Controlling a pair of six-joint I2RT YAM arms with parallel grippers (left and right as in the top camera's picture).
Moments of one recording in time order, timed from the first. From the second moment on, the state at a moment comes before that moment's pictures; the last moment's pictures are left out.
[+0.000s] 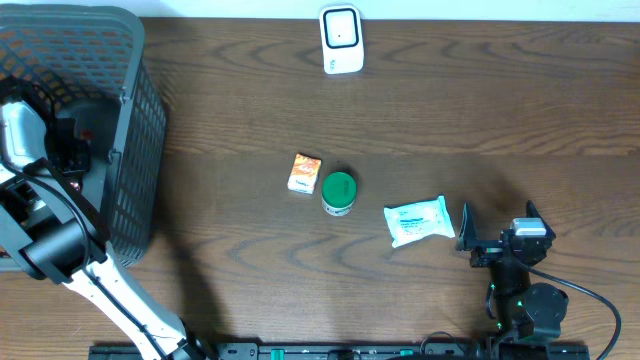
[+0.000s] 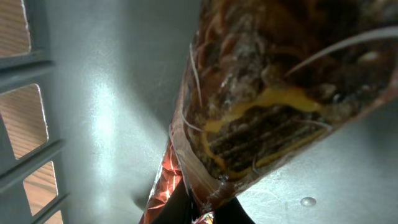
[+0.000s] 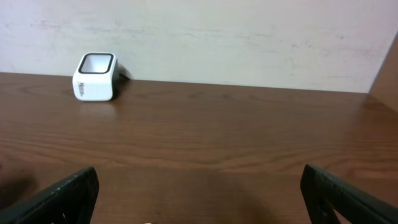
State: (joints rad) left arm 0.59 2.25 1.81 -1.10 -0.17 0.36; right arm -0.08 0.01 0.01 -0.06 -0.09 -0.04
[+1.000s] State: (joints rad) left arm 0.57 1.71 1.81 -1.23 0.66 -0.02; right arm -0.08 0.01 0.01 -0.06 -0.09 -0.04
